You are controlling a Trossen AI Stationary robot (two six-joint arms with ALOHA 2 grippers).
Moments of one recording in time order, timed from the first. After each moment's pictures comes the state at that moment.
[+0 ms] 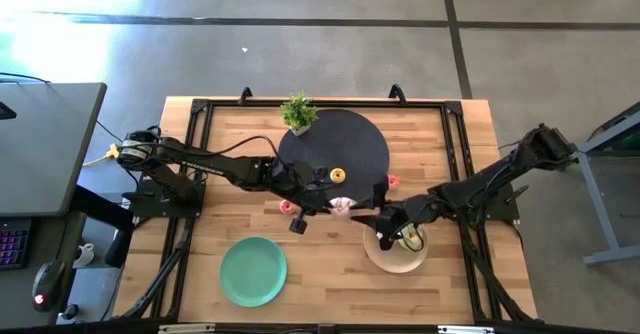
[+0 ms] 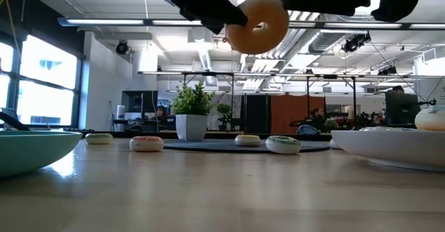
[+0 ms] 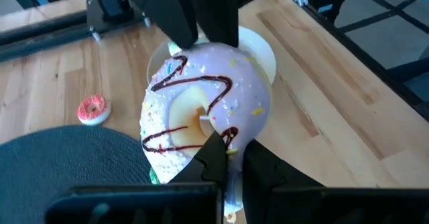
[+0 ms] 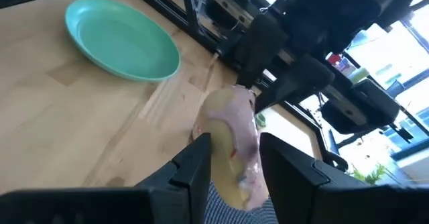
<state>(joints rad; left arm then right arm) -0.10 1.59 1.13 -0.07 0.17 0.23 0.41 1.29 0.64 0.34 0.43 -0.50</state>
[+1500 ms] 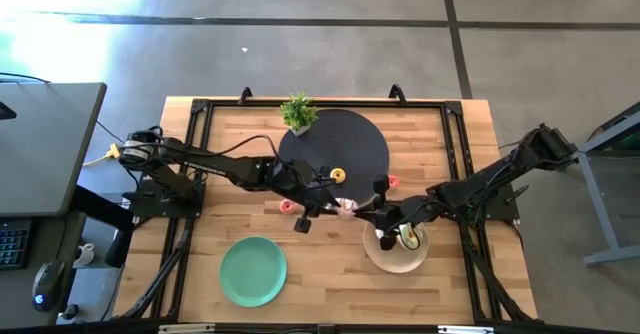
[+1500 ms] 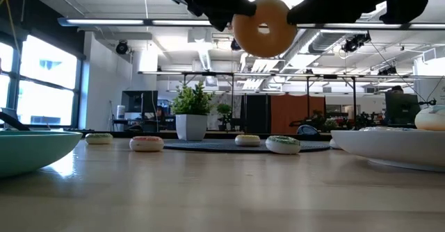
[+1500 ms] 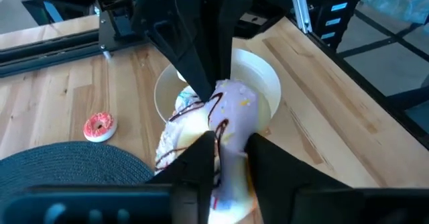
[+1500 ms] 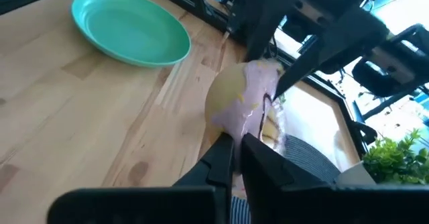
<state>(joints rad) -0.10 1.60 1.13 0.01 0.17 0.18 0.40 1.29 0.64 0.25 0.42 -0.34</state>
